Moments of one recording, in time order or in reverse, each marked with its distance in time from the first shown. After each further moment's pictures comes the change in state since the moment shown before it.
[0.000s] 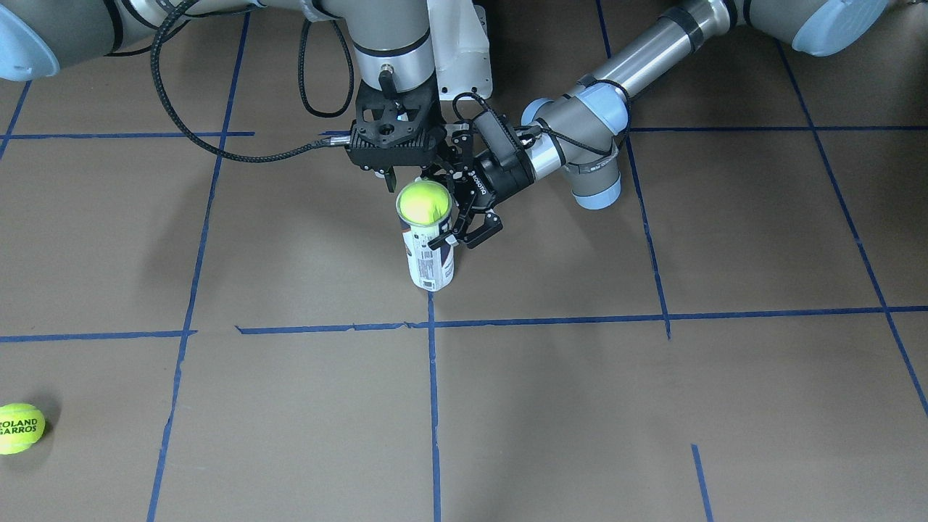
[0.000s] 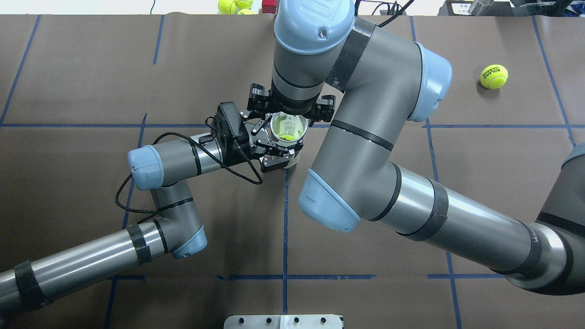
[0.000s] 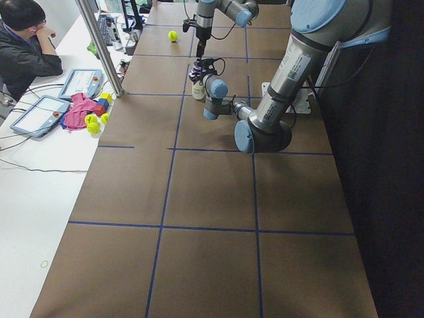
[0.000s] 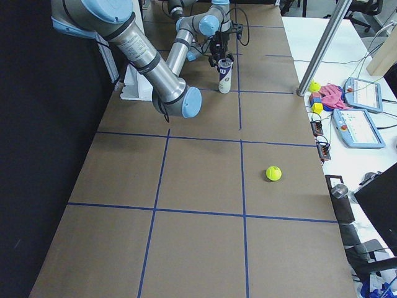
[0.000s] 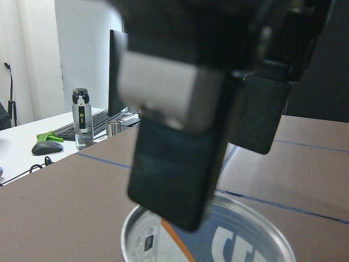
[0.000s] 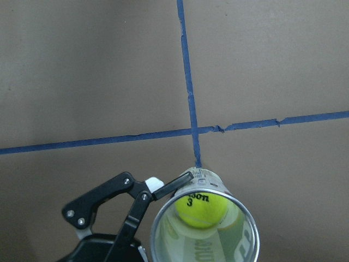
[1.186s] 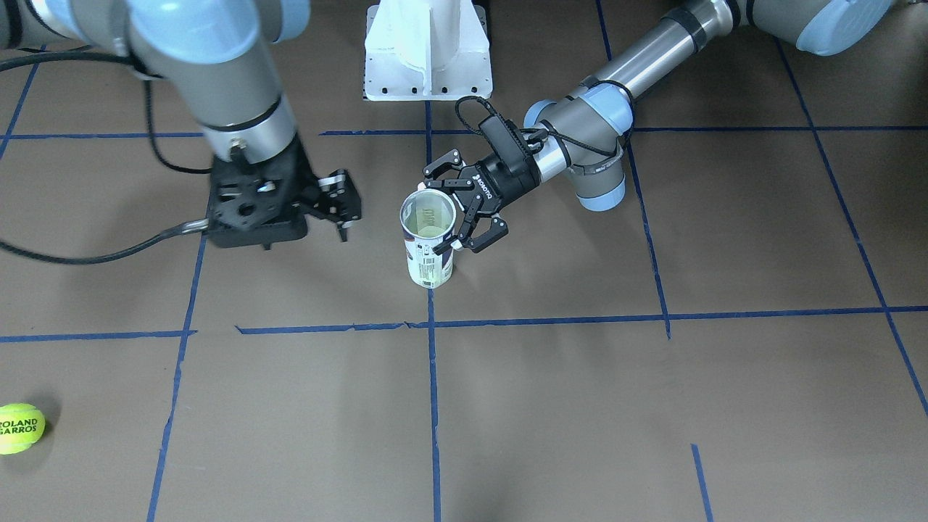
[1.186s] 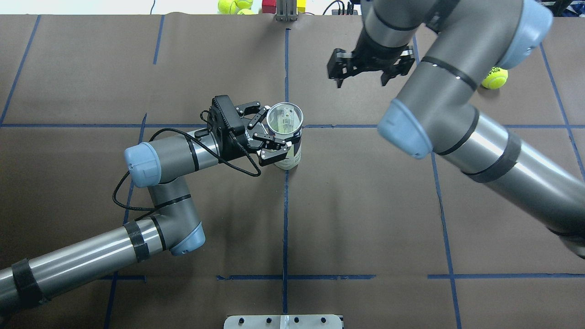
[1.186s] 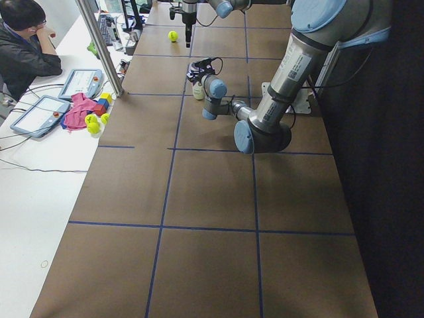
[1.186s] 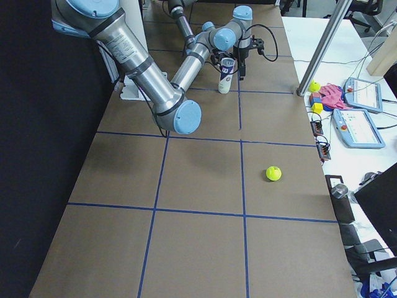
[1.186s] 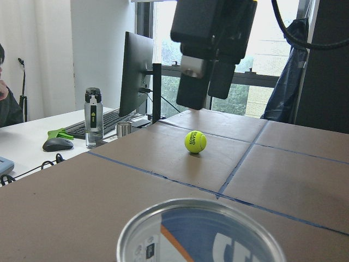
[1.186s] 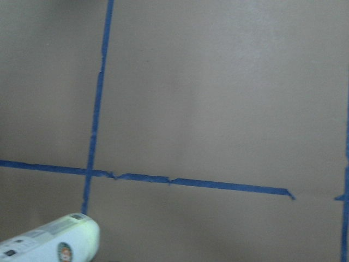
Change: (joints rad) left arm -0.012 0.004 -0.003 0.000 0.028 -0.060; right arm 0.258 -0.192 0.006 0.021 0.171 -0.454
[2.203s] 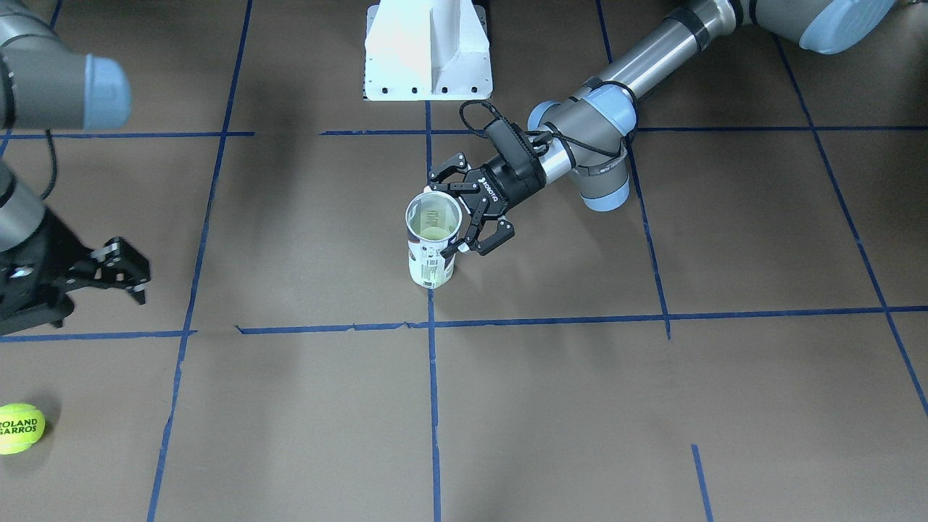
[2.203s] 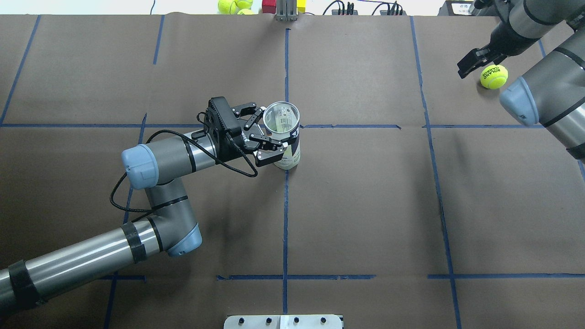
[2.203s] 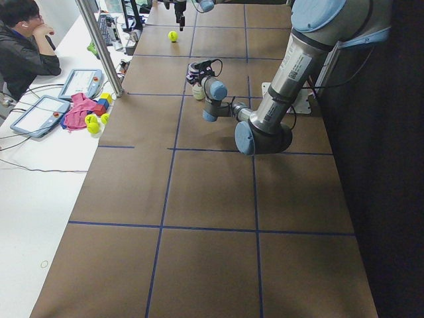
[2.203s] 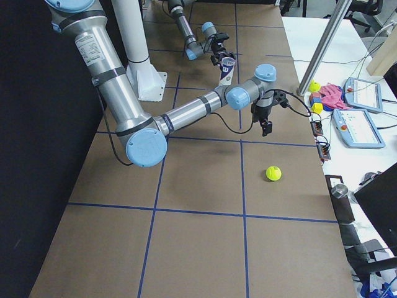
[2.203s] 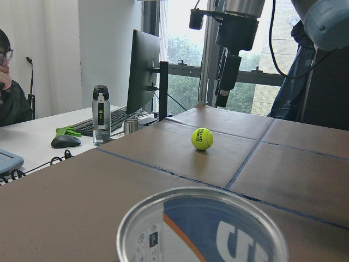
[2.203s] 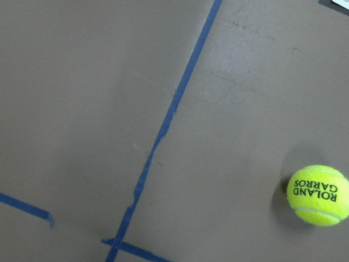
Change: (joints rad) left arm 0.002 0.015 0.000 -0.003 0.006 0.000; right arm 0.256 -0.304 -0.245 0.417 0.075 -0.539
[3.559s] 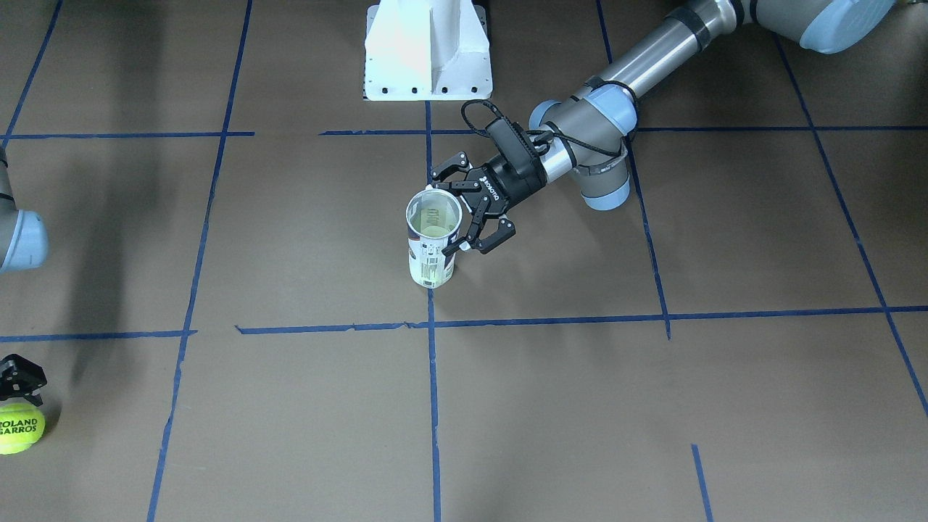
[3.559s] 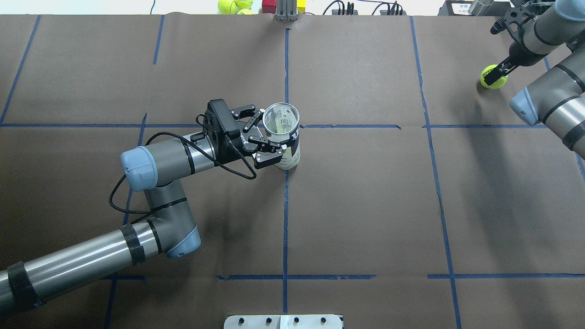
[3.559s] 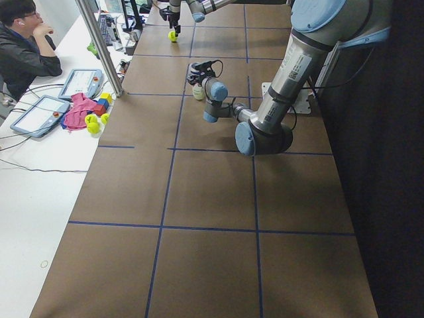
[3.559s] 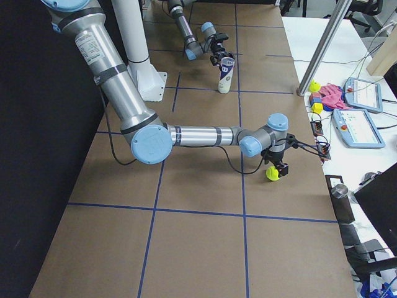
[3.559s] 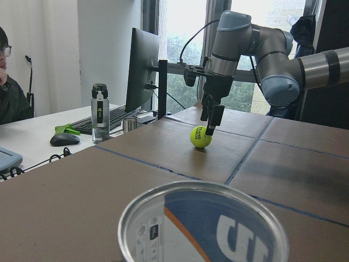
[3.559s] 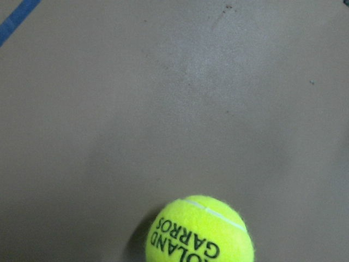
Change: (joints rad) left arm 0.005 0.005 -0.002 -0.004 0.000 0.000; right arm 0.023 0.068 -0.463 0.341 -0.083 -0.244
